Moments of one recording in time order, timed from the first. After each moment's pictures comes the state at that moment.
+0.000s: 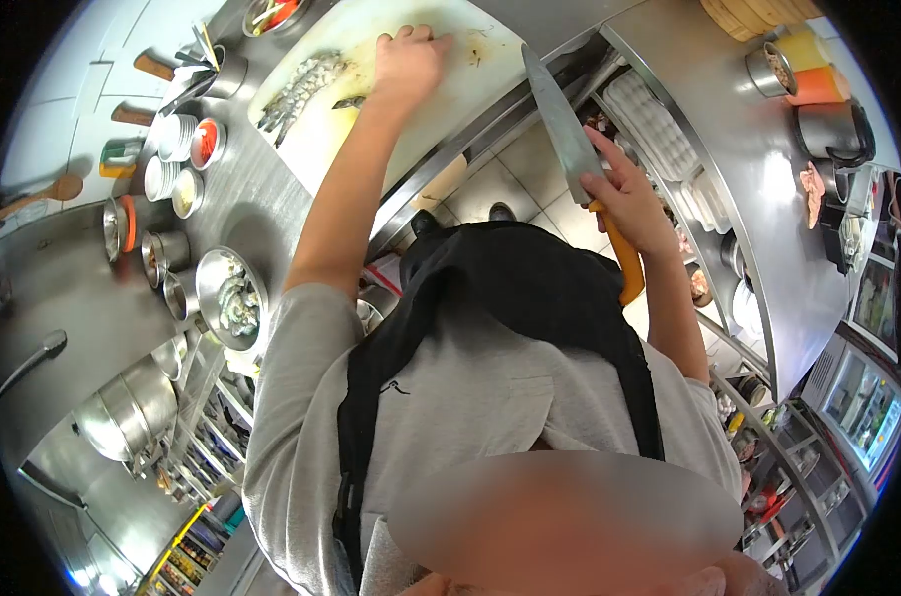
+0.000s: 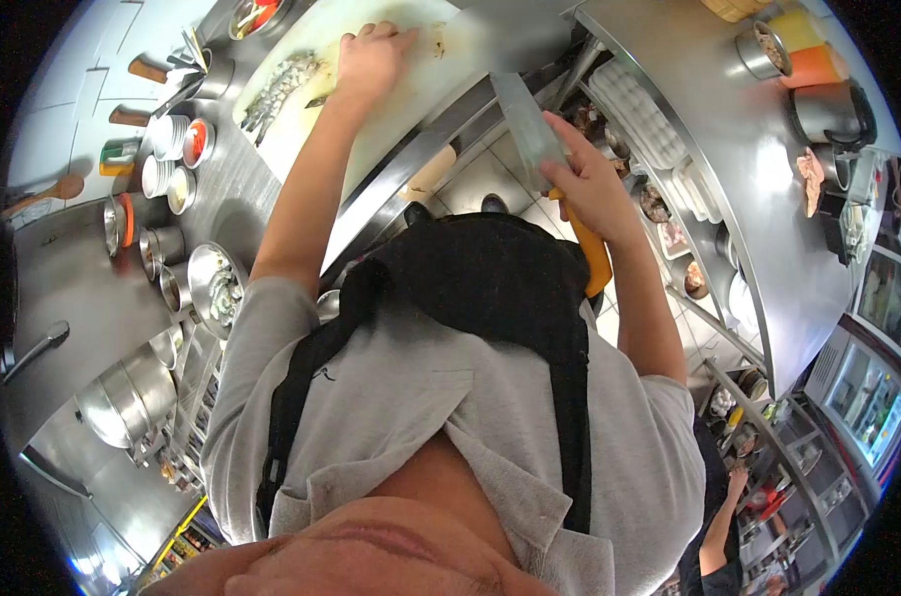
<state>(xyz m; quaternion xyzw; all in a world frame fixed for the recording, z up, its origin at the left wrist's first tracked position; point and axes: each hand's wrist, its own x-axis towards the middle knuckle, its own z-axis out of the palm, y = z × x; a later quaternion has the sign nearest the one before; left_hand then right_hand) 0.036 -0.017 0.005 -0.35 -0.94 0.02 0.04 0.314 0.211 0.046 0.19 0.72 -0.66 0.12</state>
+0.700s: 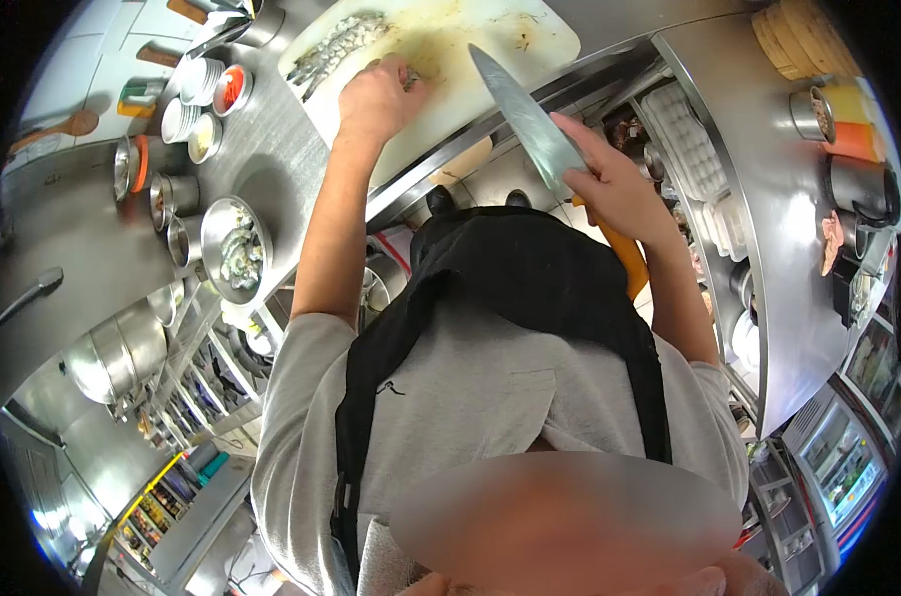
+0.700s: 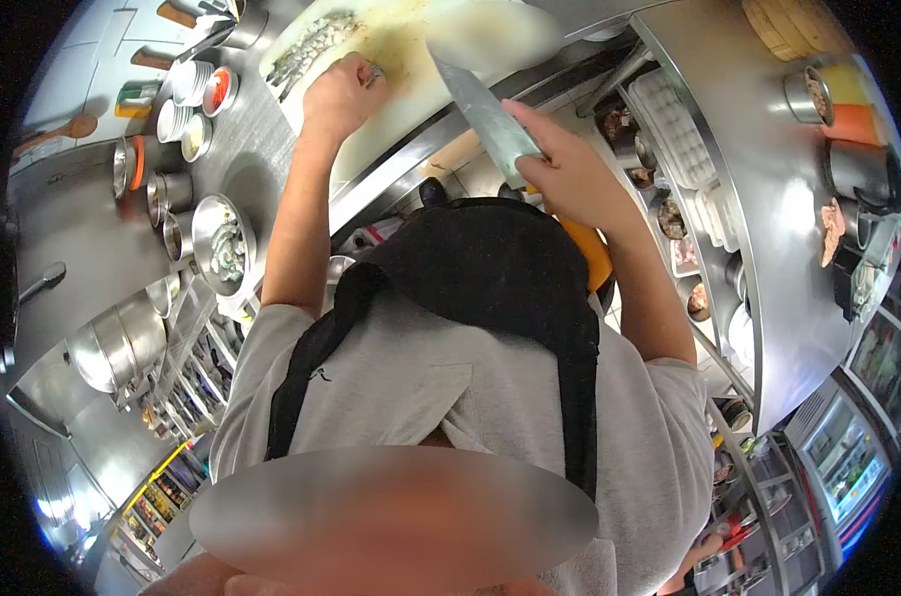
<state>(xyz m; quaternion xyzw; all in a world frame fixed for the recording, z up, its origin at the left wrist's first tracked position) 0.095 -0.117 0.024 -0.13 -0.99 -0.07 -0.03 0.272 0.175 0.061 0.03 0.77 -0.61 0.20</state>
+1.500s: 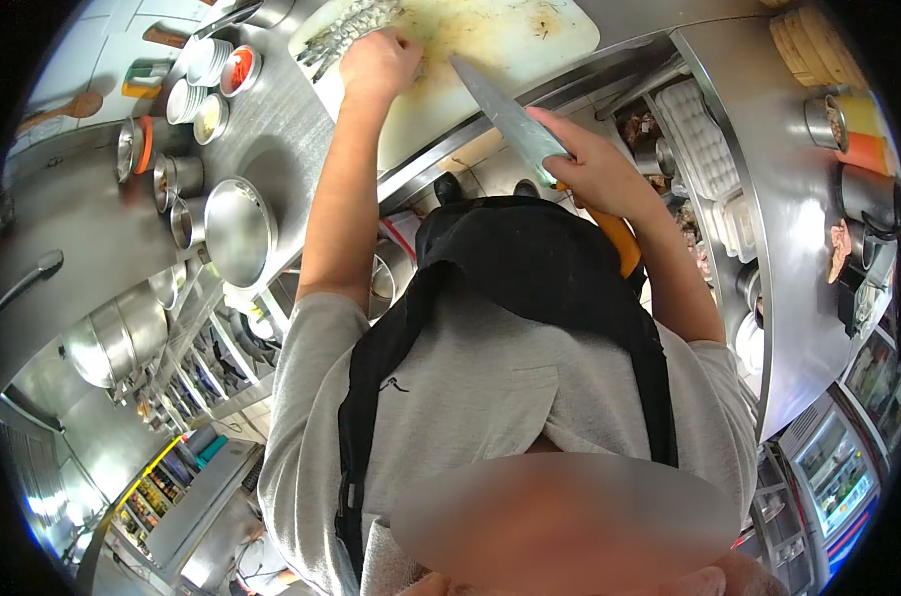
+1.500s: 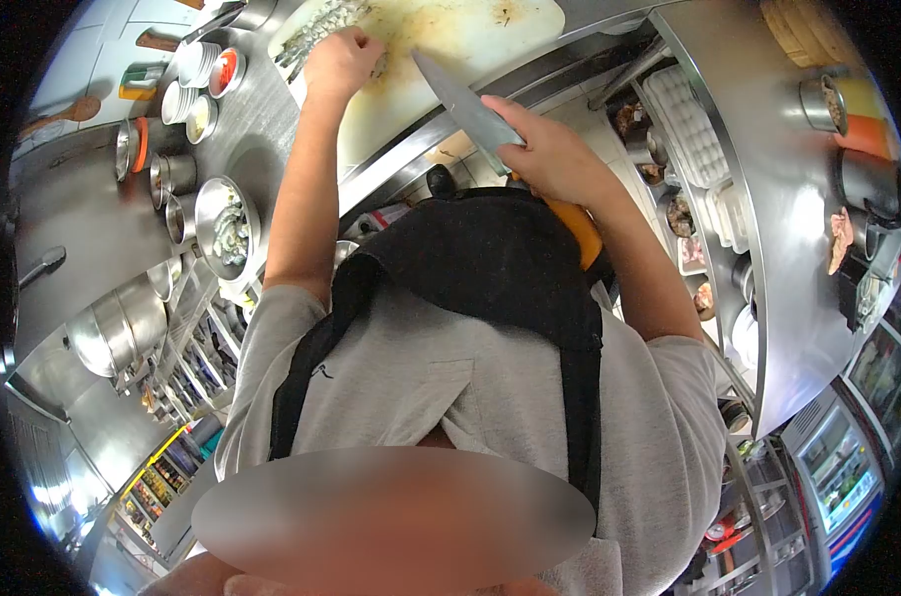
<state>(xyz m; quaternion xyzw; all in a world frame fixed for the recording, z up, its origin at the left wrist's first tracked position) 0.058 -0.126 0.016 -0.05 -0.99 -0.08 -0.06 0.250 0.151 0.030 -0.07 0.82 -0.54 0.19</state>
